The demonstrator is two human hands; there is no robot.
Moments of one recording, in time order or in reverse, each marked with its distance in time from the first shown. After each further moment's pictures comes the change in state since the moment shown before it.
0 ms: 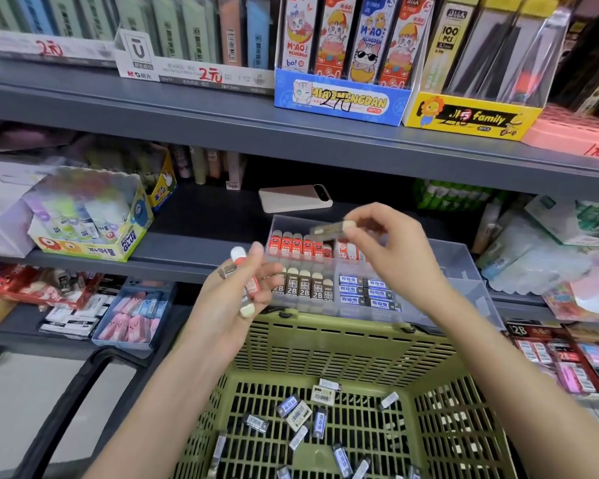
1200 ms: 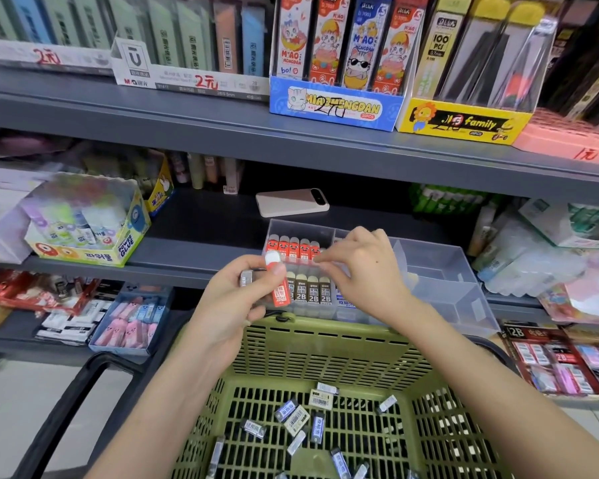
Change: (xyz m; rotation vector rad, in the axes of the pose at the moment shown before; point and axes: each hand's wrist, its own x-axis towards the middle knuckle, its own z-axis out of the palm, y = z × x) left_hand -0.004 -0.002 0.001 0.331 -0.109 0.093; right_hand -0.006 0.024 0.030 -0.527 -0.073 -0.244
